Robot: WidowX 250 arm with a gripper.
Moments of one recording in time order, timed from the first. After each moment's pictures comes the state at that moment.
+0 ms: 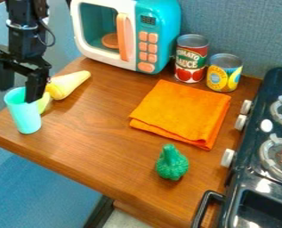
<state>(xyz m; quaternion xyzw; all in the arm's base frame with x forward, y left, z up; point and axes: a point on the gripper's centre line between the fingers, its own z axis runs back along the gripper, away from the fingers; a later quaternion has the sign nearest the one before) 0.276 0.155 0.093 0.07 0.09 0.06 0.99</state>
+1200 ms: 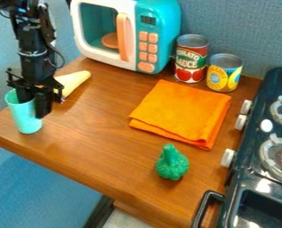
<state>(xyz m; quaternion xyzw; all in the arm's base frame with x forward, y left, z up) 0.287 0.146 0.052 0.05 0.05 0.07 1.00</state>
